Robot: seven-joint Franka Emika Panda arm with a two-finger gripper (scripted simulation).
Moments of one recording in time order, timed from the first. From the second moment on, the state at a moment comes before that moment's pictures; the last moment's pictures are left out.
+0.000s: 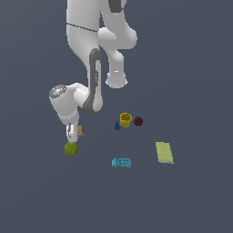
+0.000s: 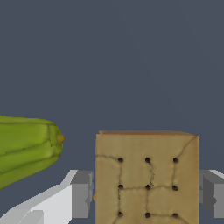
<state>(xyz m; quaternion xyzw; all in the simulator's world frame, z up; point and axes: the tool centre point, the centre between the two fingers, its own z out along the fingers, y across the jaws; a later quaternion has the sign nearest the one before) -0.059 -0.233 0.020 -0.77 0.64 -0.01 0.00</state>
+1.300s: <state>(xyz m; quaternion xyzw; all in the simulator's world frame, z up) -0.071 -0.205 0.065 -0.77 0.64 -0.01 0.00</state>
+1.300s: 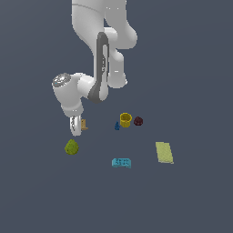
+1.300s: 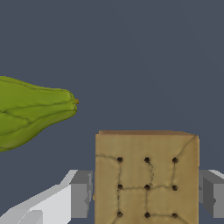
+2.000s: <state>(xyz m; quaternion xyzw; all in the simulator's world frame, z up) -0.093 -0.144 0.162 -0.77 0.64 -0.01 0.00</state>
